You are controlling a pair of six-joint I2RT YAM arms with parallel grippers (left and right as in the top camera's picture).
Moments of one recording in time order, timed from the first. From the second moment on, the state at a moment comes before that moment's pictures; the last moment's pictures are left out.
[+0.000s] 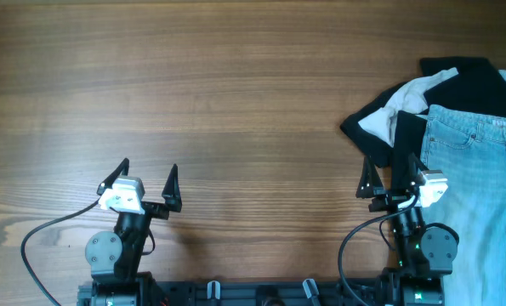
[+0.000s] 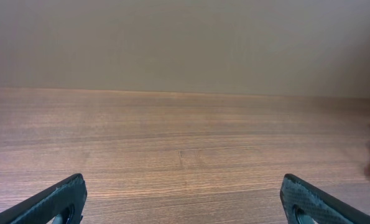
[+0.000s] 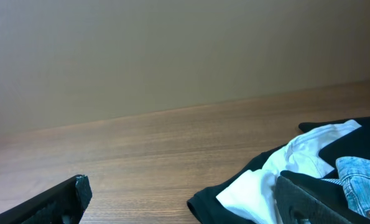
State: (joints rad) left arm 0.05 0.01 0.01 -0.05 0.23 -0.11; right arm -0.06 0.02 0.01 0.01 -0.16 0.20
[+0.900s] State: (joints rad) left arm 0.05 0.01 0.01 -0.05 0.23 -0.11; right arm -0.06 0.02 0.01 0.02 -0.16 0.25
